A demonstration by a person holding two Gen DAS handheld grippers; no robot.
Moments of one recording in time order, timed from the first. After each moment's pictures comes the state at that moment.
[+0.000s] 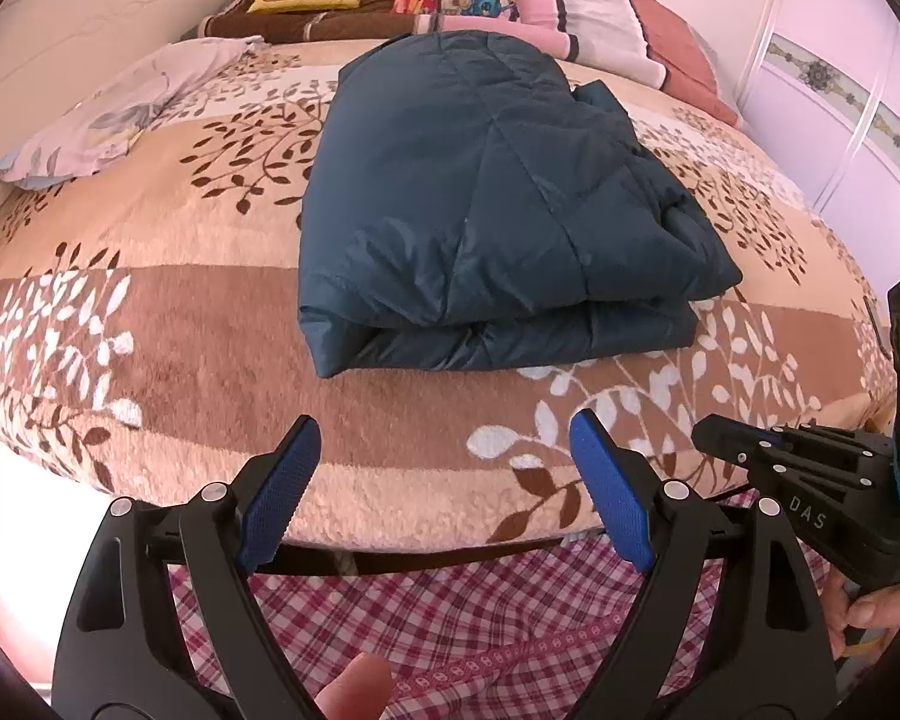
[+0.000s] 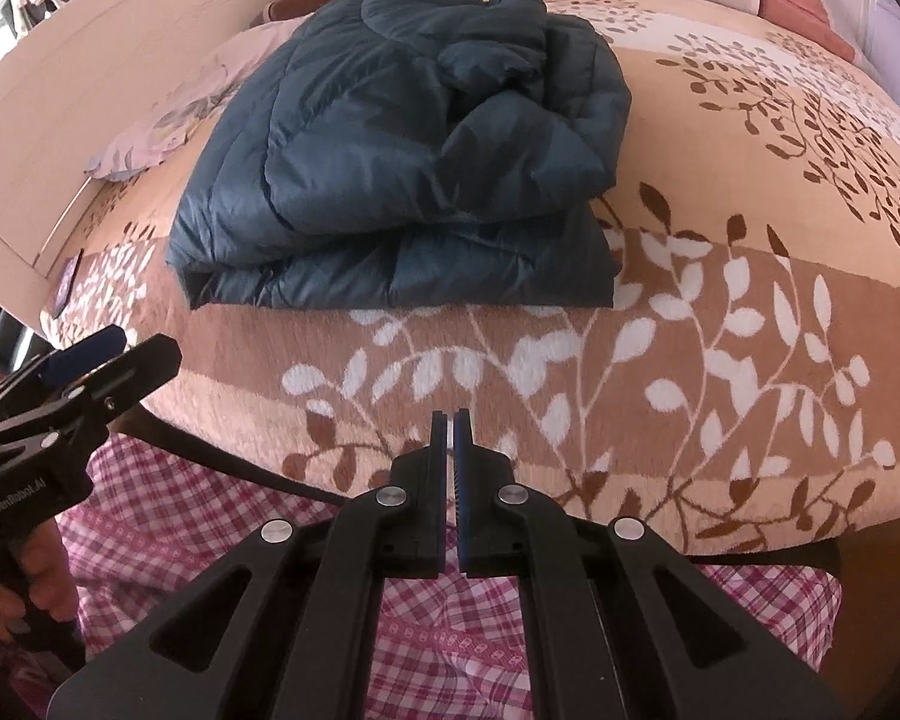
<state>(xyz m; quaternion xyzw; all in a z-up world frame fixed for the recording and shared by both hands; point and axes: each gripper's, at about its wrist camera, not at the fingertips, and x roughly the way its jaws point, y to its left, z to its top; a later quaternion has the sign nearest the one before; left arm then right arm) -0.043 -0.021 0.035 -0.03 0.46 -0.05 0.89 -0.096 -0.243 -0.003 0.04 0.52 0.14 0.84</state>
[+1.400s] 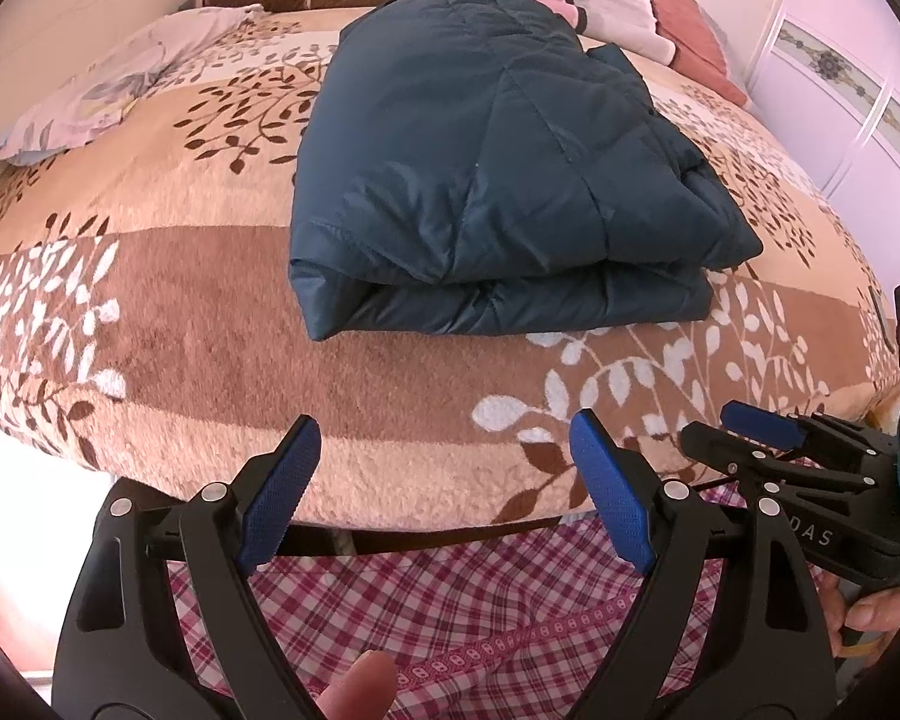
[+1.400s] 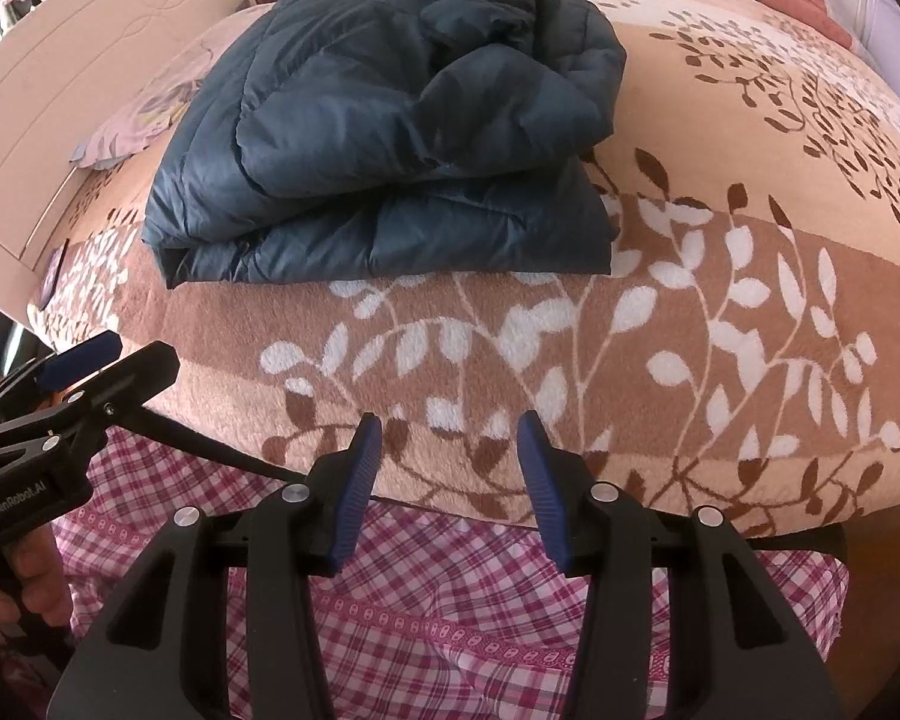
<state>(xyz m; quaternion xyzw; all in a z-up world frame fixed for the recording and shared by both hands) -0.040 -0.021 0.018 -0.04 0.49 -0.05 0.87 -0.094 -0.241 -0.016 0.04 0.53 0.13 0.83</state>
